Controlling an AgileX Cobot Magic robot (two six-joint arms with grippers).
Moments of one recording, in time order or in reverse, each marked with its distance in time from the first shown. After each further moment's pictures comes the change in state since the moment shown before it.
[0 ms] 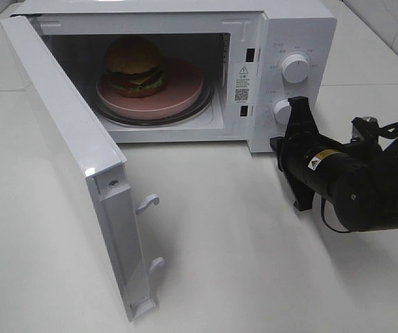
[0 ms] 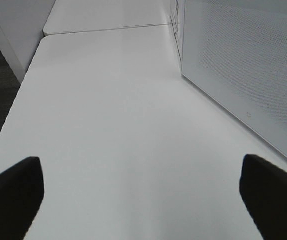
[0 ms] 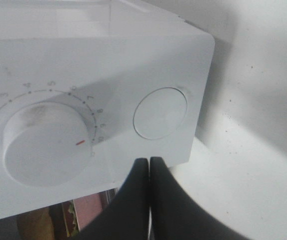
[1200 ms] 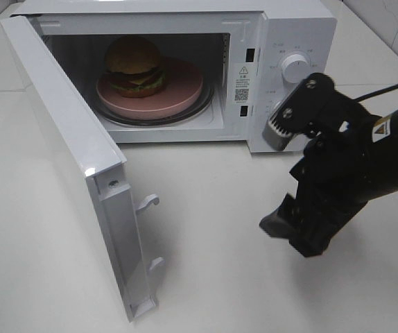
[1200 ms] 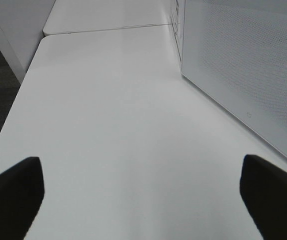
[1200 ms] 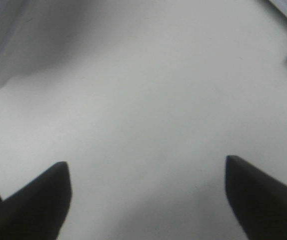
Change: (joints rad) left arm 0.000 0.000 0.000 0.000 0.000 0.000; right arm 0.084 -0.665 -0.038 -0.018 1.336 -2.130
